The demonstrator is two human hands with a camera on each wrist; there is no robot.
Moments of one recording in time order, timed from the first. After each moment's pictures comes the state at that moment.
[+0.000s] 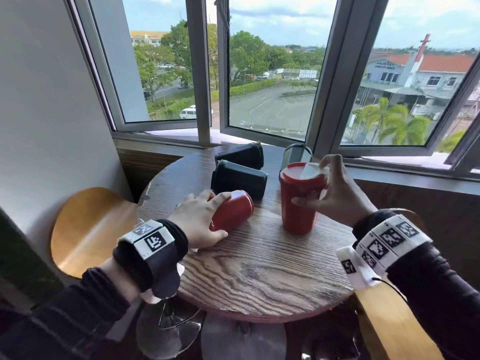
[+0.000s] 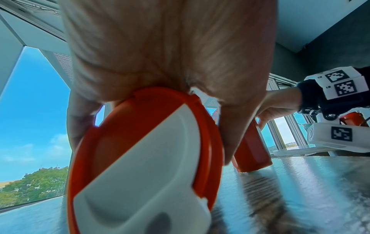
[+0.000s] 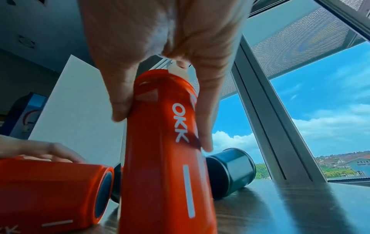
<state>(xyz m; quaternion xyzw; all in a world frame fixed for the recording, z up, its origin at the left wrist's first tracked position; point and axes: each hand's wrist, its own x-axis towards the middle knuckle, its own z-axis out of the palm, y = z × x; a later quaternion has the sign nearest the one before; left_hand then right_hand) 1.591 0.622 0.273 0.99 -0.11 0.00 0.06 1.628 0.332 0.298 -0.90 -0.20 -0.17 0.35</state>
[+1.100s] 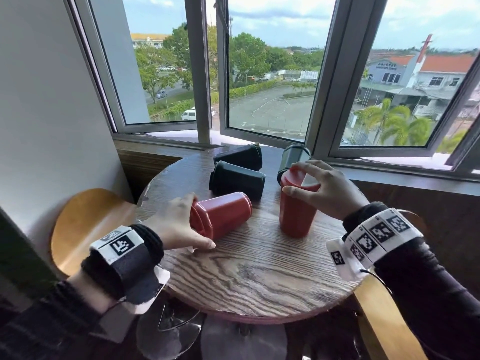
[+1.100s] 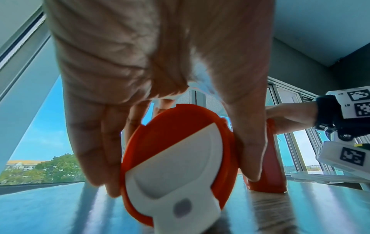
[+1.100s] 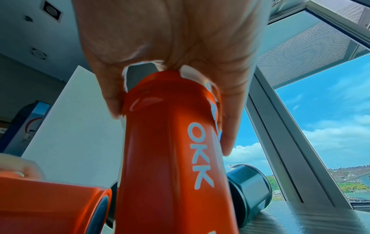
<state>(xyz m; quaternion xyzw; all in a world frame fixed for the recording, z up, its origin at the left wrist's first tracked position) 1.571 0.642 0.288 0.98 -0.03 0.00 0.18 1.616 0.349 0.324 -0.95 -0.16 -0.12 0.24</state>
